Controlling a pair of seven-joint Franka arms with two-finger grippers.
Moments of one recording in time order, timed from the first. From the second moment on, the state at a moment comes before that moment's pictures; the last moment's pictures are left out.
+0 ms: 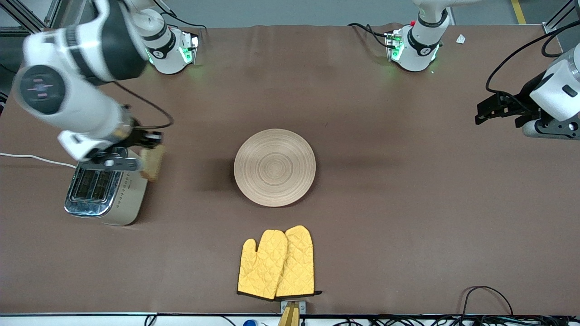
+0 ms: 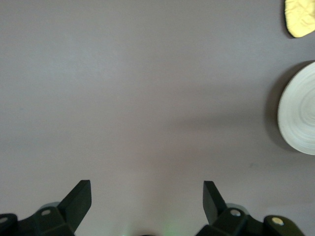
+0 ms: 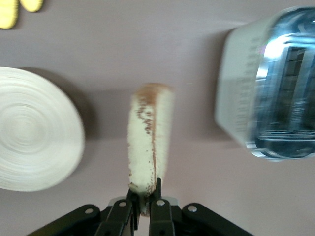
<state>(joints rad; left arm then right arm) 0.08 0.06 -0.17 -1.52 -0.08 1.50 -0.03 0.42 0.22 -0.08 -1.57 0.02 1.63 0.40</state>
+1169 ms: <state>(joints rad) 0.20 0.40 -0.16 -1.68 -0.72 1.71 0.49 0.79 0.49 -0.09 -1.77 0.32 2.36 0.65</state>
